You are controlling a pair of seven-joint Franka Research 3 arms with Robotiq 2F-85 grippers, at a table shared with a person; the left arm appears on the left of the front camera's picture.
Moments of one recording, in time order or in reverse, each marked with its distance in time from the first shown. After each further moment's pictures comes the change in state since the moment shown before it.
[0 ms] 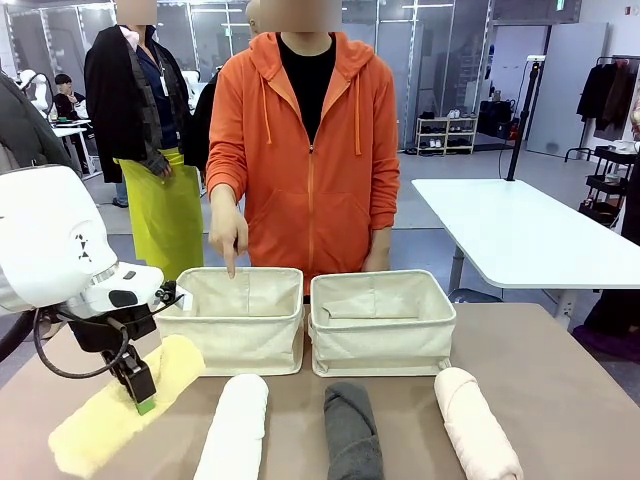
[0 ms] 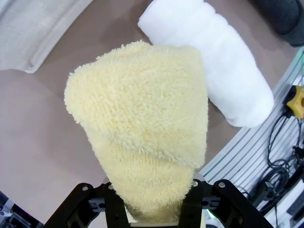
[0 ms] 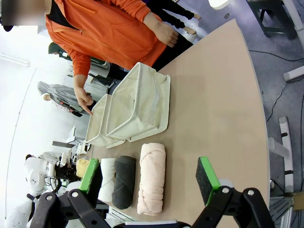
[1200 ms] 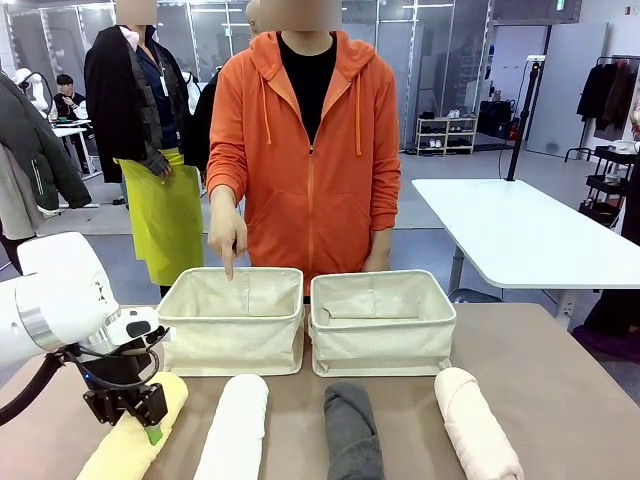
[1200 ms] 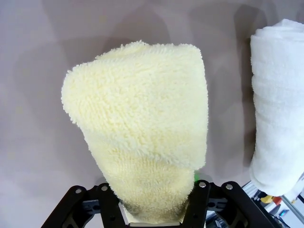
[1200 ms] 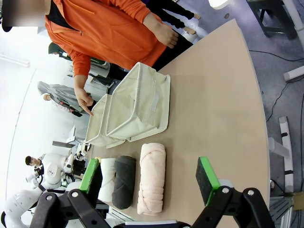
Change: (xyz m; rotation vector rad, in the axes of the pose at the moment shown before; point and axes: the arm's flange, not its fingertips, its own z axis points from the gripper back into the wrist) left arm -0.011 0.062 -0.093 -0.122 0.054 0.497; right arm 0.000 0.000 0.000 0.000 0.001 0.000
